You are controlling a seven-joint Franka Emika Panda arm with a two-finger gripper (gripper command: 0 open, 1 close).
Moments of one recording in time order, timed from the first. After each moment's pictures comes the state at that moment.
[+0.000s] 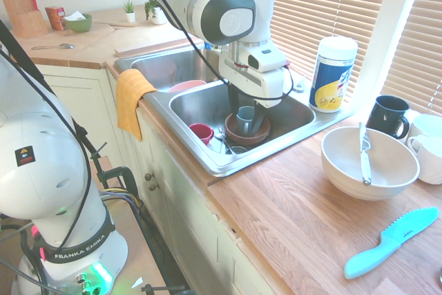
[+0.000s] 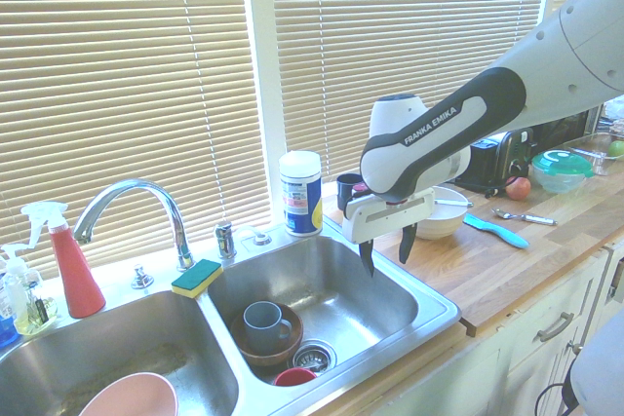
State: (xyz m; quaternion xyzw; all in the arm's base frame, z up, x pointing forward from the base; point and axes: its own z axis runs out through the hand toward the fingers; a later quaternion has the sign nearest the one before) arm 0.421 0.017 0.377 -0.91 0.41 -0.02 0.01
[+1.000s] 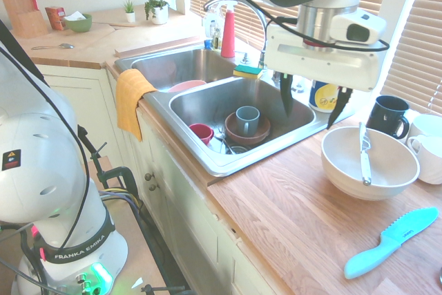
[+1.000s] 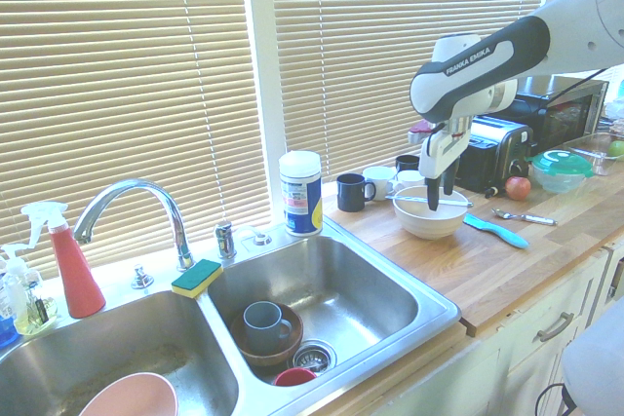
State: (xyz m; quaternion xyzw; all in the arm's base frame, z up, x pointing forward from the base) arm 0.445 -0.168 0.463 -0.98 0.21 -0.03 -0.02
